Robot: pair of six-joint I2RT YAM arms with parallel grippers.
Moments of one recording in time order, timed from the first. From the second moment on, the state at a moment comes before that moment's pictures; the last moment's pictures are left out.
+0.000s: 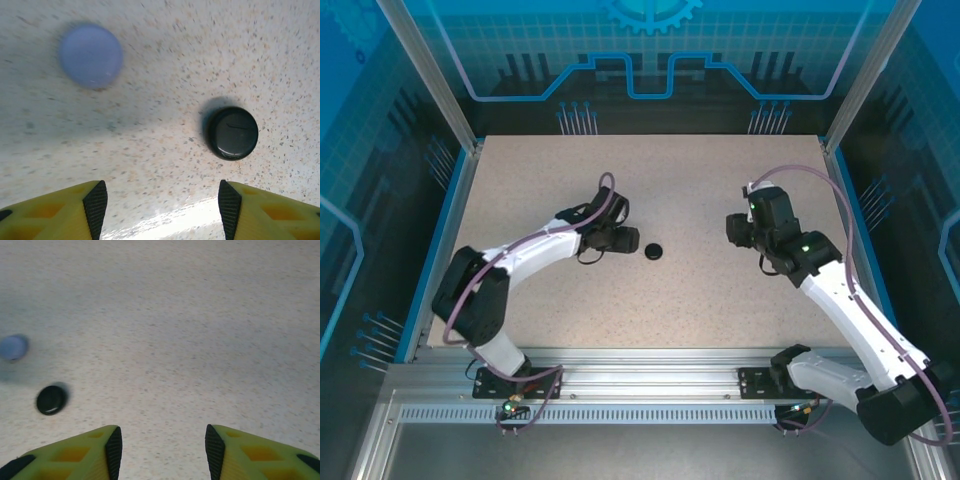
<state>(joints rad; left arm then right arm) -0.53 1.62 1.12 -0.52 -0.03 -0.43 0.42 1.05 1.02 -0.73 0.29 0.26</state>
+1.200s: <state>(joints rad) -0.12 1.29 0.52 0.18 -0.19 -0.12 0.04 1.14 0.43 0.17 0.26 0.09</state>
